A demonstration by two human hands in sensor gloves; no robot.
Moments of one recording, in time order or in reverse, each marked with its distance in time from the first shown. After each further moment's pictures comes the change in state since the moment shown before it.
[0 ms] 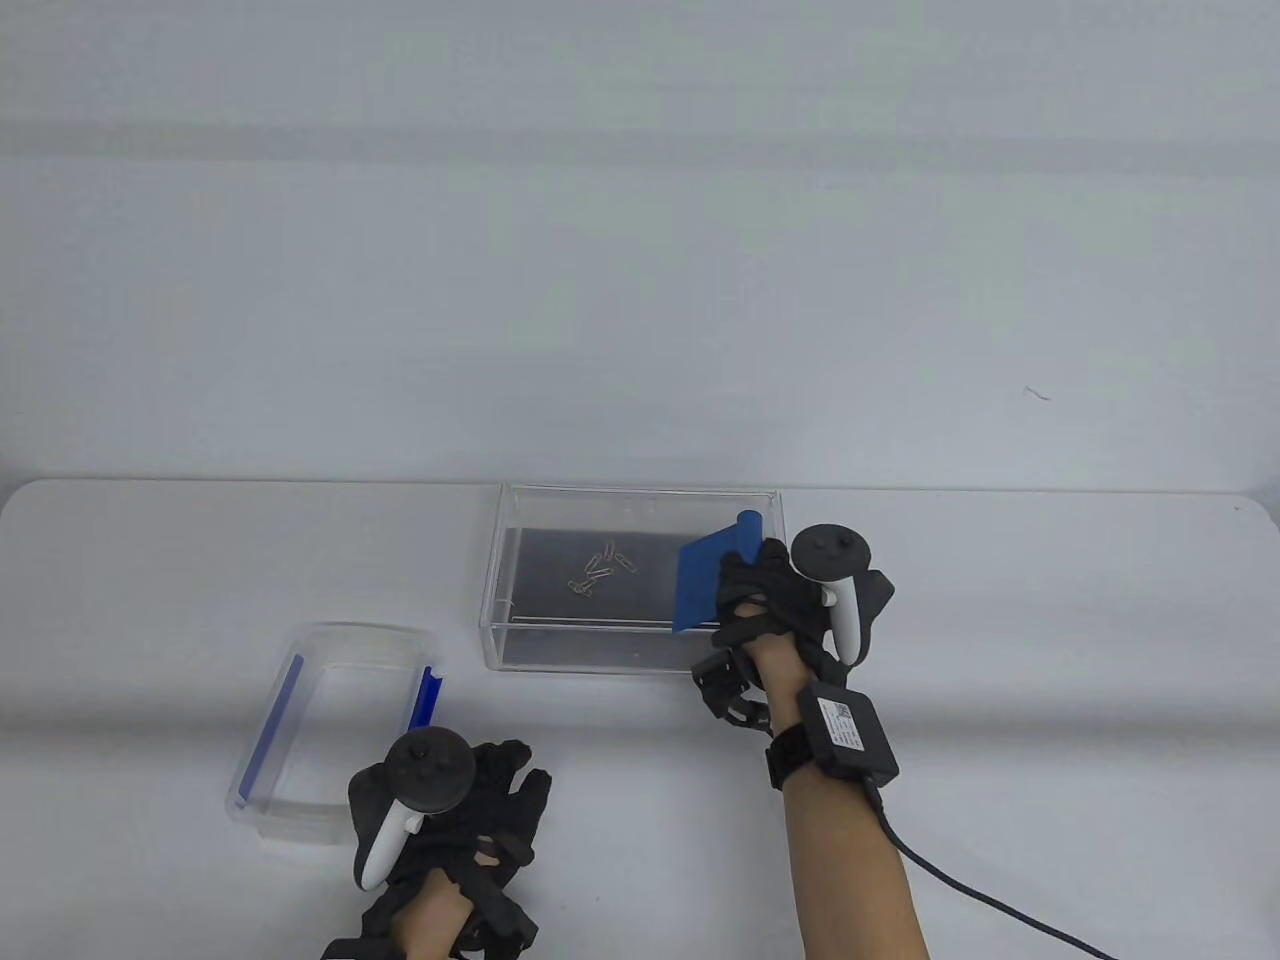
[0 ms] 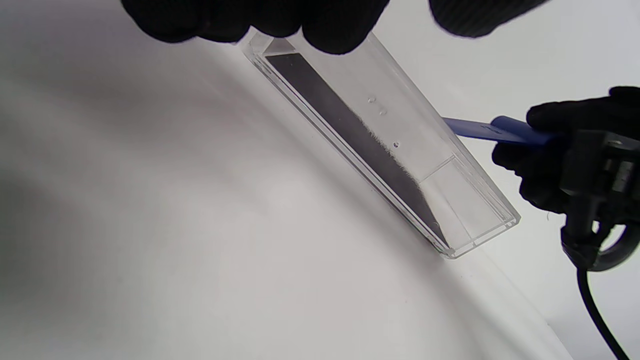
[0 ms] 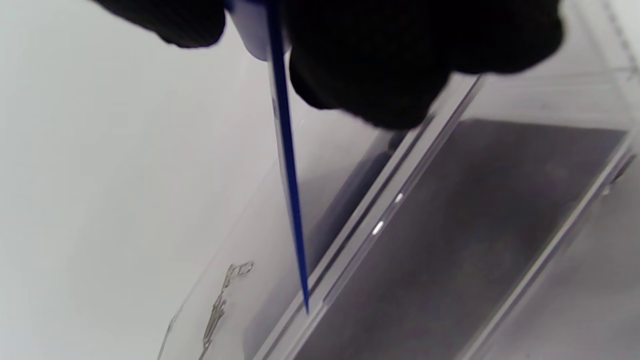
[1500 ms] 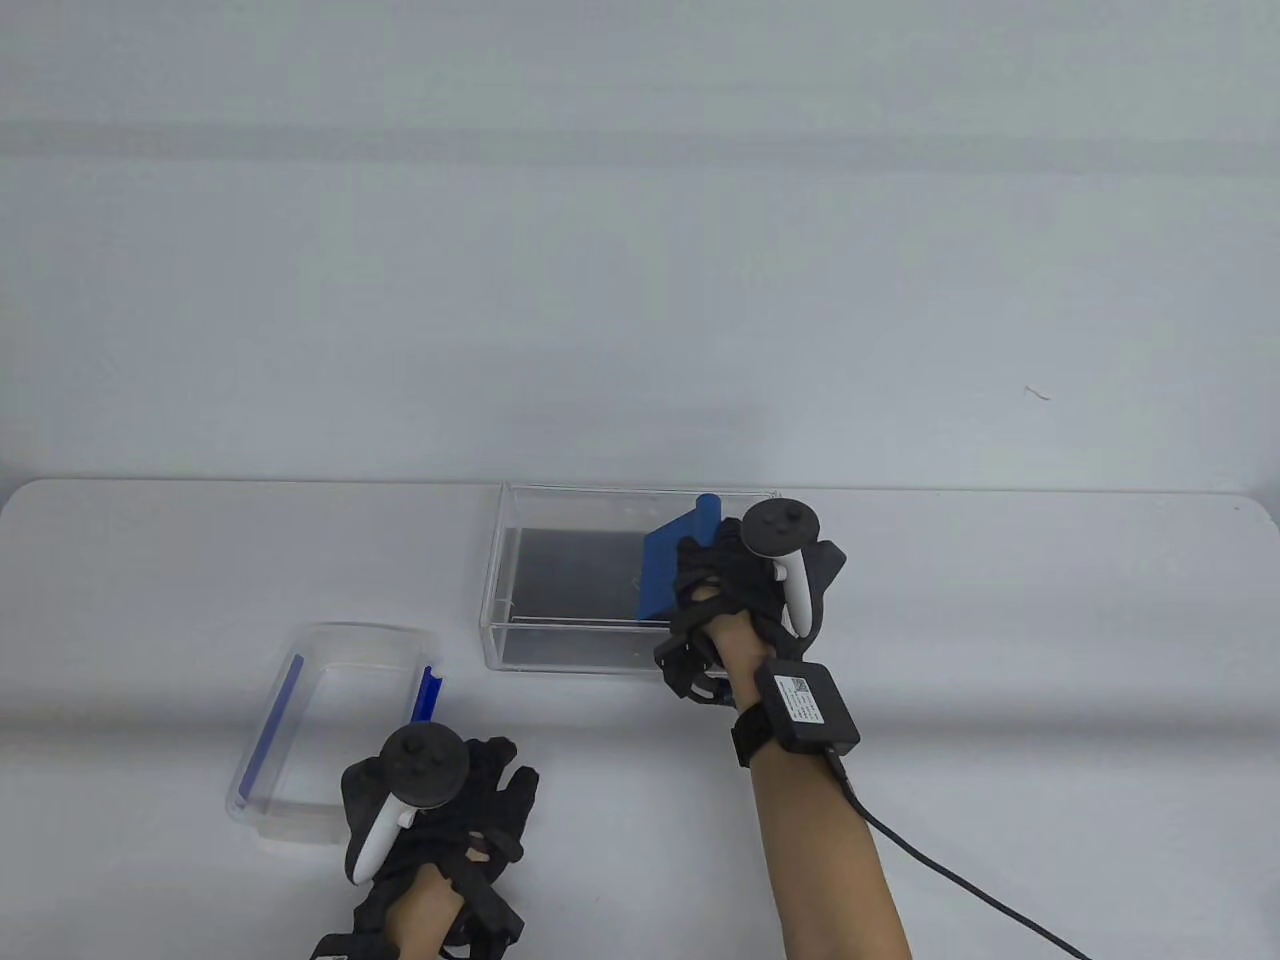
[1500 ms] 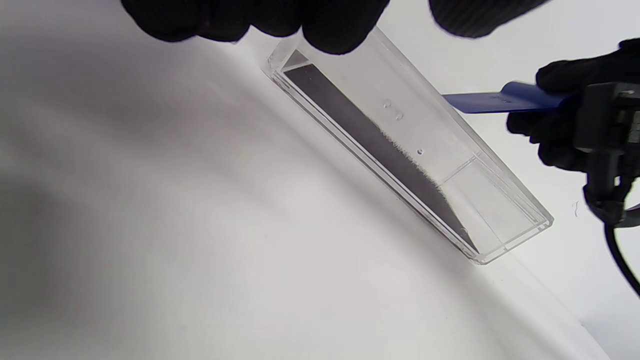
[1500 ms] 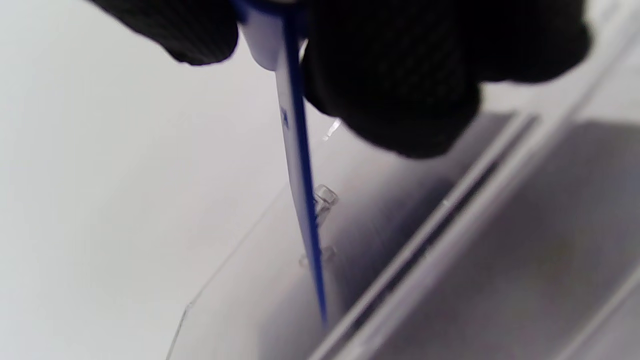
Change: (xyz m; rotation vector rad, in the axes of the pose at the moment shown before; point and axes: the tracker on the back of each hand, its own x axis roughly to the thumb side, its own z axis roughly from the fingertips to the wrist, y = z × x) left_hand -0.006 0.008 -0.002 0.015 0.028 -0.059; right_hand 0.044 0.010 0.009 -0.070 -0.083 0.127
